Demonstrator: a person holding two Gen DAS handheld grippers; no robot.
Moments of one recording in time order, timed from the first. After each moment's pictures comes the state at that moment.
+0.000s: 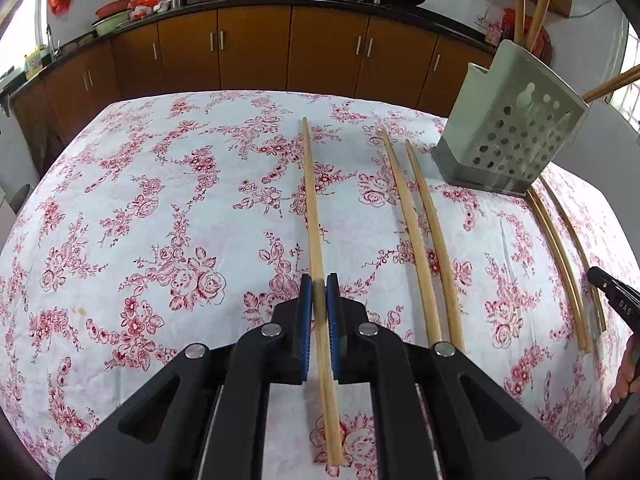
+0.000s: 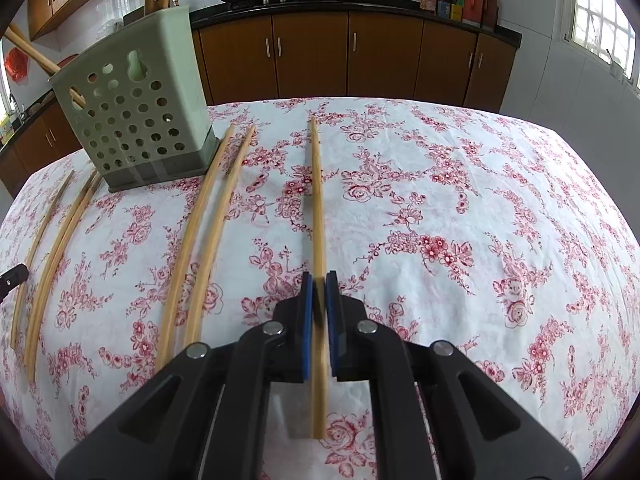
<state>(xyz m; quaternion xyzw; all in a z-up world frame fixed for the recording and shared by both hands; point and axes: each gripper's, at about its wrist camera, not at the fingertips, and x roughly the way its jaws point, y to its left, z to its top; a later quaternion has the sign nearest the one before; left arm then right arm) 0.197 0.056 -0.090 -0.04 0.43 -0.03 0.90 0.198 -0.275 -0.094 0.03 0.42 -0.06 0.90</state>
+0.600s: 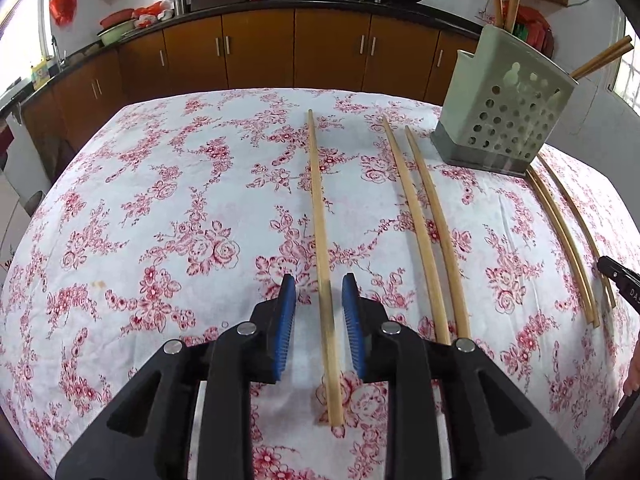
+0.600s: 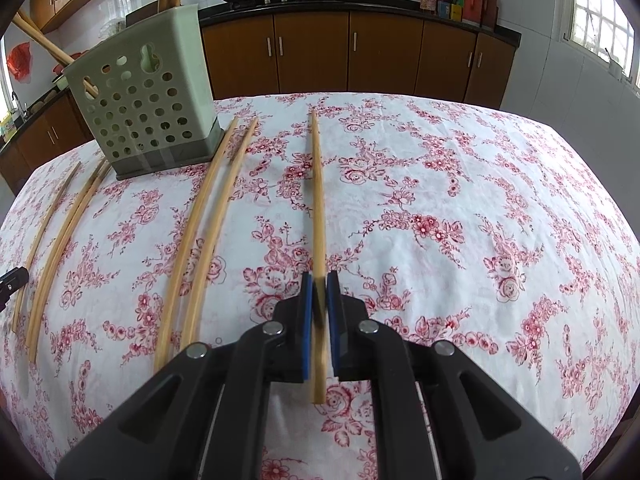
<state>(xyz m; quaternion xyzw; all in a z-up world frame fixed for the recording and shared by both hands) 0.171 0.052 -0.090 -0.02 0.42 -0.01 0.91 0.181 -0.273 -0.093 0.03 0.42 -0.06 0.90</state>
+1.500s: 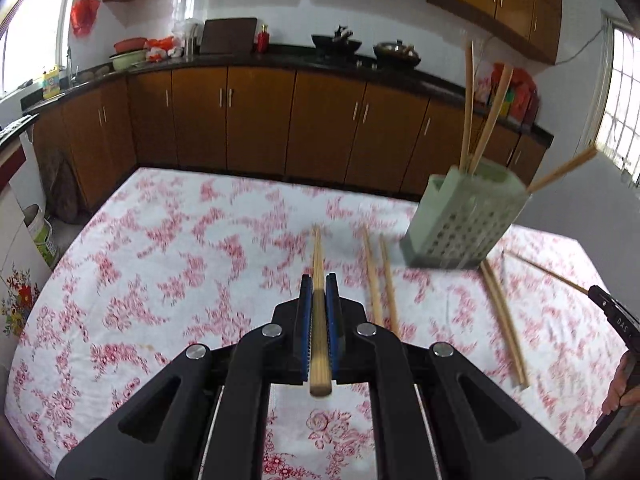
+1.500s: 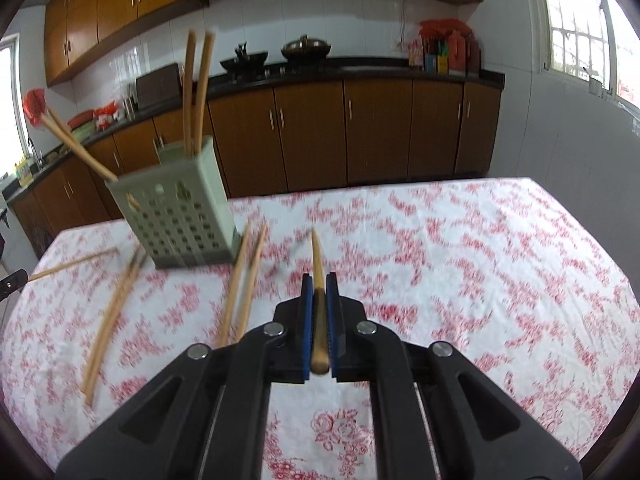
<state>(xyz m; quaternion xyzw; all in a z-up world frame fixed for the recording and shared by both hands) 0.159 0.073 0.005 -0.07 0.32 -0.03 0.94 0.151 -0.292 -0.003 0.06 0.30 -0.05 0.95</state>
